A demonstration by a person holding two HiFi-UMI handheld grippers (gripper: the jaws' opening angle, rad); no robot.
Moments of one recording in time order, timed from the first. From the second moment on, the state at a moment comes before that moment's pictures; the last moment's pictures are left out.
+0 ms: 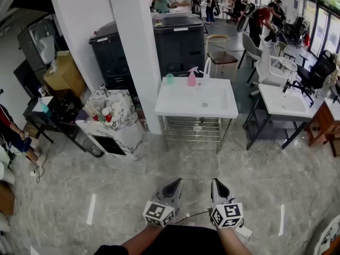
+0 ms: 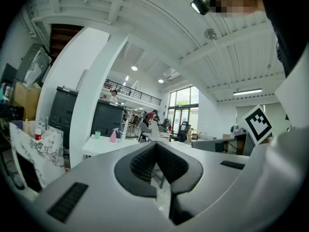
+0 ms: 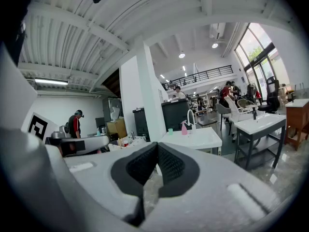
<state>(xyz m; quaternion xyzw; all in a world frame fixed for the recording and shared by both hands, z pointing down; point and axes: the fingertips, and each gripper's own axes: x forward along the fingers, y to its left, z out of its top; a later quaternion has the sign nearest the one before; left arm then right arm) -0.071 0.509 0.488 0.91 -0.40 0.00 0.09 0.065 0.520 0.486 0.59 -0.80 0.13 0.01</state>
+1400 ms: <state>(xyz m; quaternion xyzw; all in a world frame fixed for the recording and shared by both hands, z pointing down) -0.107 0.270 0.556 0.90 -0.40 0.01 0.18 0.045 0.305 0.528 0.58 -0.80 0.16 0.04</state>
